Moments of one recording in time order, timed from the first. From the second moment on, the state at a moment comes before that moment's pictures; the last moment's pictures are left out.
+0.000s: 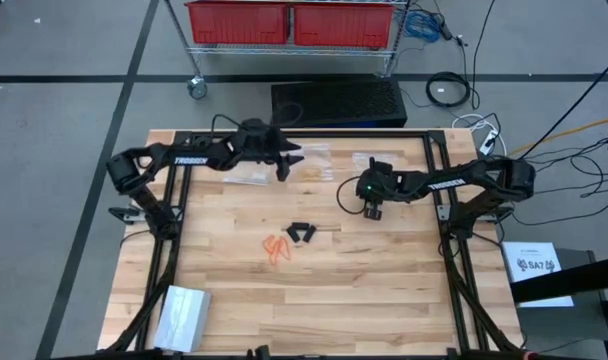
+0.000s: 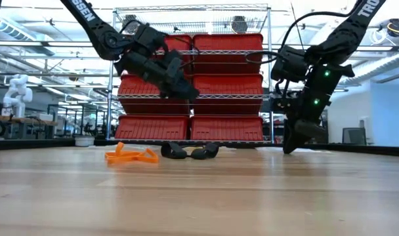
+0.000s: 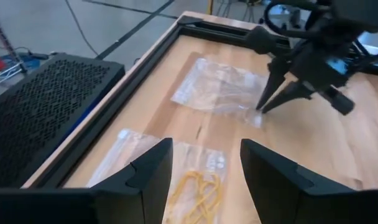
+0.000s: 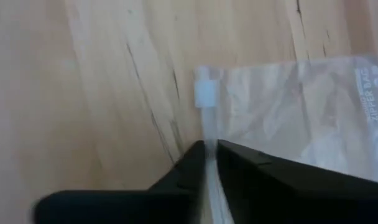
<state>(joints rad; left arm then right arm) 0.59 1.62 0.87 0.36 0.35 0.06 -0.34 1.51 0.57 -0.17 0.27 -0.22</state>
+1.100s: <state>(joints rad) 0.27 1.57 0.99 0.24 0.39 0.17 -0.14 1.28 1.05 -0.59 -0.07 0.02</state>
